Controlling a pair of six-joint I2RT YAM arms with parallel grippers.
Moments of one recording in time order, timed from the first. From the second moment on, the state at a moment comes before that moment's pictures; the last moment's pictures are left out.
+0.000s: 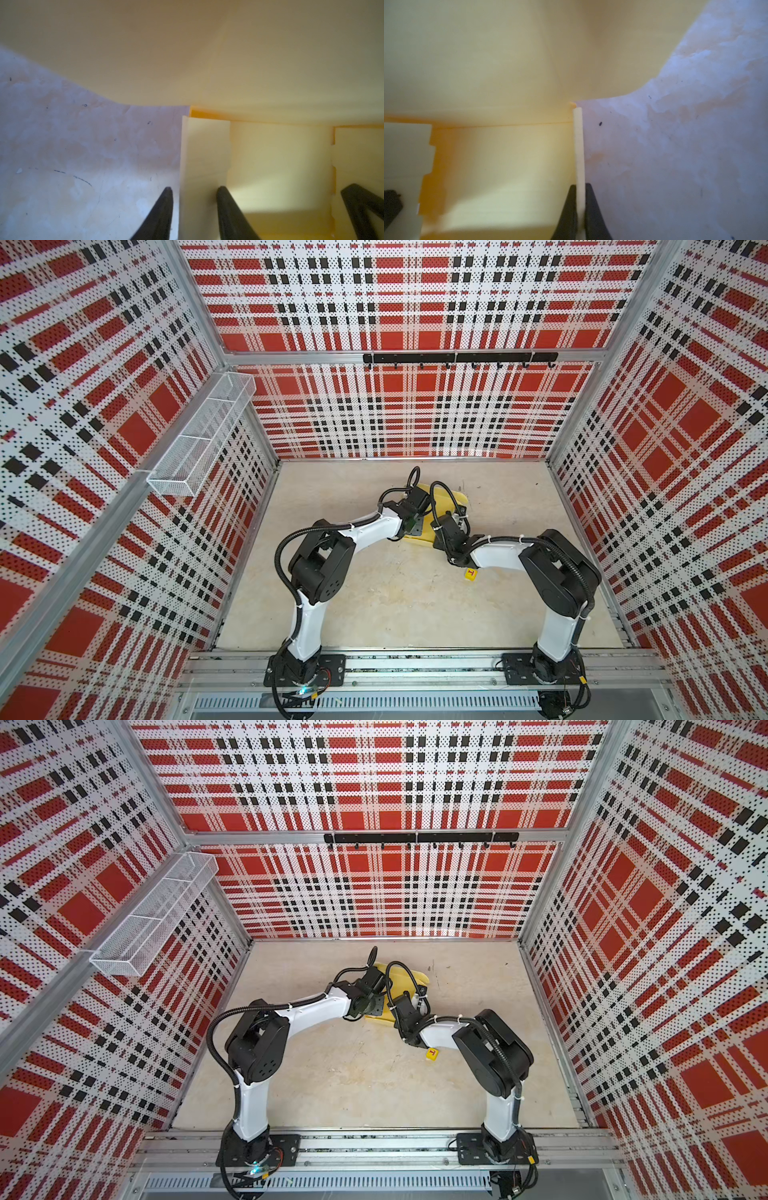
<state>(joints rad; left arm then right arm) -0.69 2.03 1.48 -0.52 -0.31 -0.44 0.68 1.85 0.95 0.01 0.47 0.81</state>
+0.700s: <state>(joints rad) -0.69 2.11 1.52 -0.53 -0.34 -0.42 0.68 1.85 0.95 0.01 0.48 0.80</state>
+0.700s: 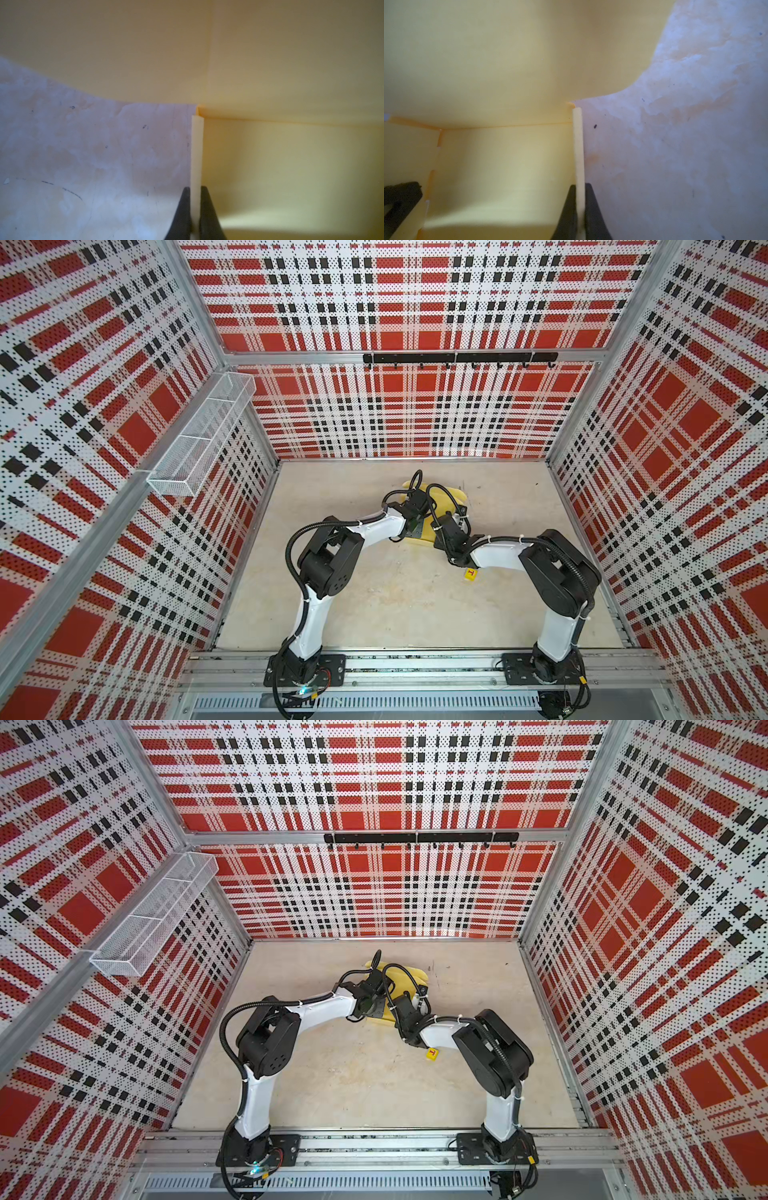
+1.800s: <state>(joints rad) -0.66 1.95 1.43 -0.53 -0.24 -0.43 0.69 1.85 0.95 0.01 0.47 0.80</state>
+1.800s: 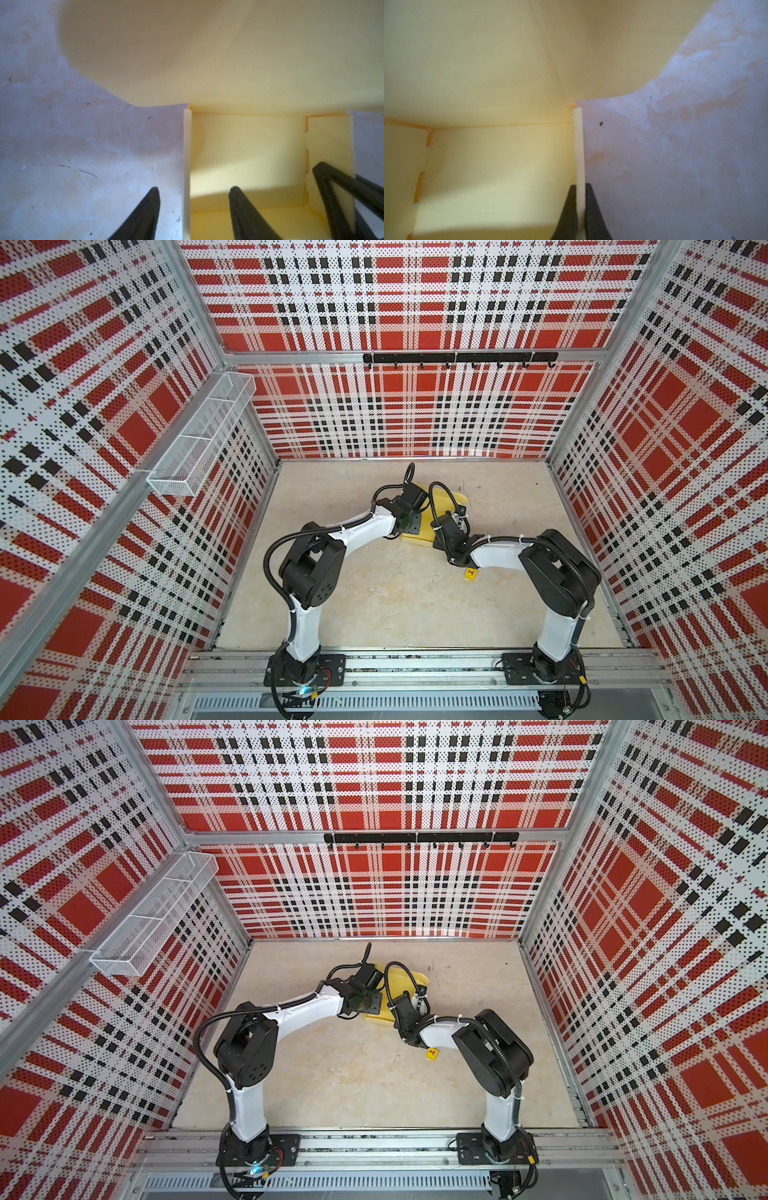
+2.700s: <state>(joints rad) -0.36 1.56 1.11 -0.31 0.07 -0.28 0.69 1.83 0.97 -0.05 0.47 0.80</state>
